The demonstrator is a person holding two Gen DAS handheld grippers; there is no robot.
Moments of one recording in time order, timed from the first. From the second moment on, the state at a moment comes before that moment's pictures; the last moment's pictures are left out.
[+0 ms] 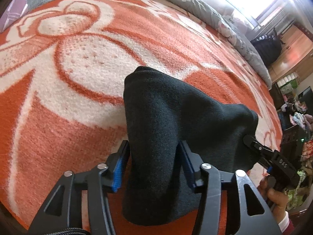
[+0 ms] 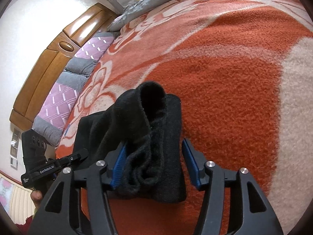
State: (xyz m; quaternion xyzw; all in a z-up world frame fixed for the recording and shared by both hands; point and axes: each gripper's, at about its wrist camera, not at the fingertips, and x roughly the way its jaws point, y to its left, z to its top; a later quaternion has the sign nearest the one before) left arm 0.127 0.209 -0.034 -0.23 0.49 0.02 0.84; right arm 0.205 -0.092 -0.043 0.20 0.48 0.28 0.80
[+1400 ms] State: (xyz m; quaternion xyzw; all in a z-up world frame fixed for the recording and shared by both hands) left arm 0.046 0.153 0.002 -0.11 0.43 0.05 0.89; right arm 0.107 -0.076 0.009 0.06 0.38 0.27 0.88
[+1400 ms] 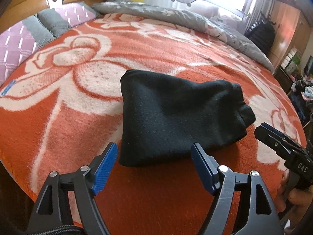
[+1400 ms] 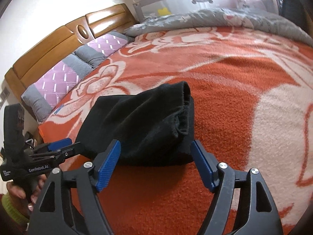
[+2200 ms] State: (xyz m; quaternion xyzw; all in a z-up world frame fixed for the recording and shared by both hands) left arm 0.008 0.132 0.004 -0.05 0.36 0.10 0.93; right arm 0.056 -0.072 0.000 -0.01 0.29 0.27 0.92
